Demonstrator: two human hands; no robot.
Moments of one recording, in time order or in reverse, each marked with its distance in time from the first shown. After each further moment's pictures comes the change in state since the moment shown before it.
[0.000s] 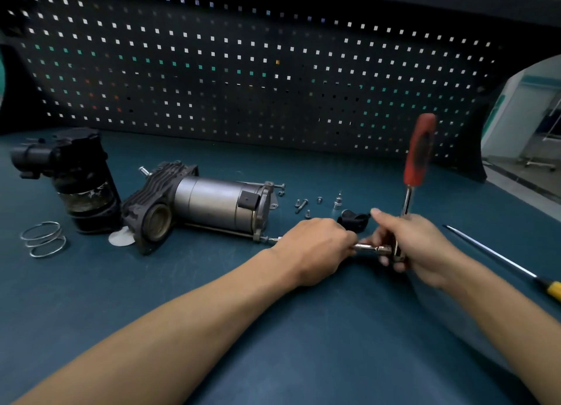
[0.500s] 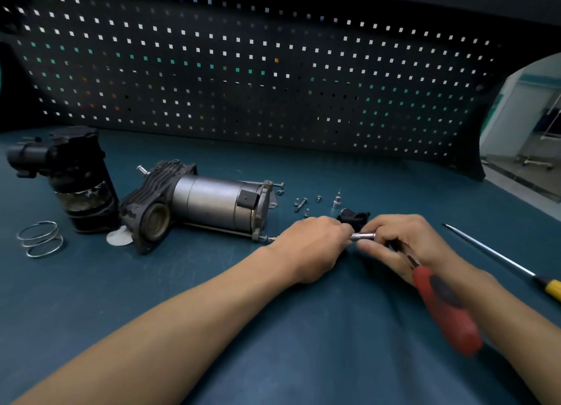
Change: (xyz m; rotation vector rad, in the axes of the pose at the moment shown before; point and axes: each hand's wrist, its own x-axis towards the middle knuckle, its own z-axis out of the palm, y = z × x) left_hand 0.001 -0.006 0.005 -0.074 -0.016 -0.057; right_hand 0.004 0.020 -0.008 -0.610 -0.023 -0.974
